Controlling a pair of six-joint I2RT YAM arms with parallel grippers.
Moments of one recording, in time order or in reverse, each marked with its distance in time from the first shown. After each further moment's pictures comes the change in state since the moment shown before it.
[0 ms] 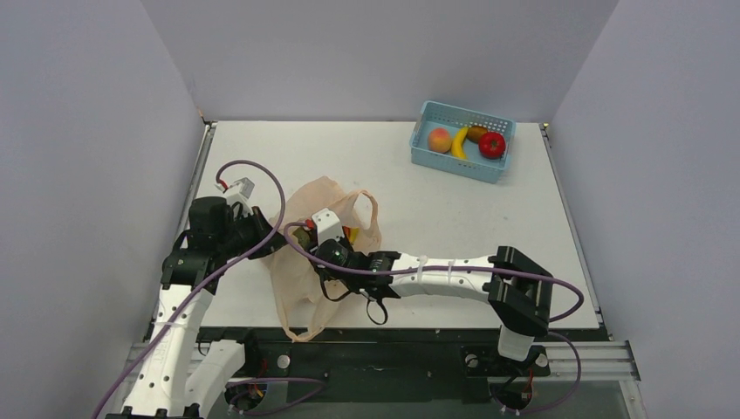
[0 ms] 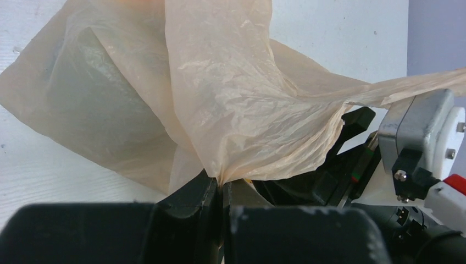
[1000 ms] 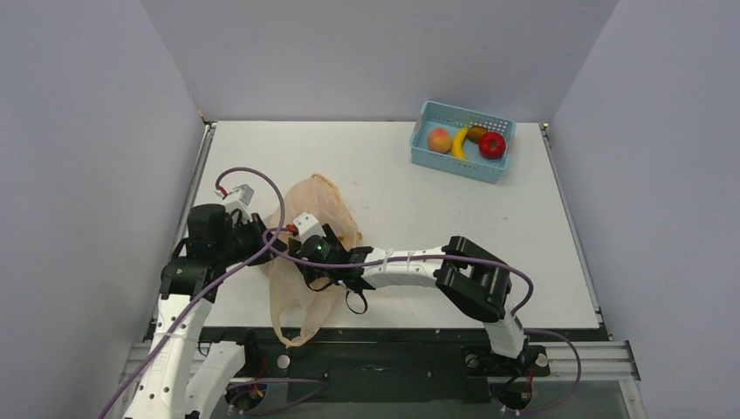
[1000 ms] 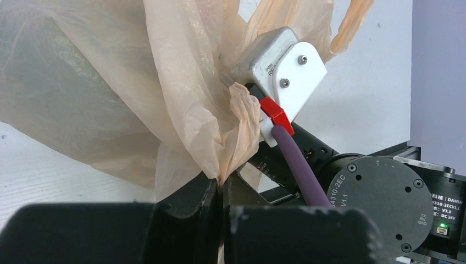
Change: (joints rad) left arm 0.000 -0.050 -0.034 -0.027 0.003 0.013; right arm -0.056 0.261 0.126 0.094 -0.108 -0.148
